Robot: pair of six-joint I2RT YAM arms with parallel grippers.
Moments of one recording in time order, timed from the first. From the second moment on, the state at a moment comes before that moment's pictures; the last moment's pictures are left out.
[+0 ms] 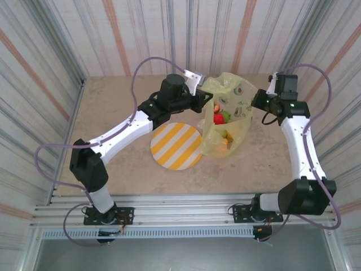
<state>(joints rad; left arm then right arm) -0.75 1.75 1.61 -0.16 0.27 -0.32 -0.03 1.35 1.36 -0.74 -0.14 0.31</state>
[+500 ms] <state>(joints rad) -0.63 1.89 1.55 -0.19 0.23 -0.41 0.02 1.58 1.42 -0.73 -0.07 0.28</state>
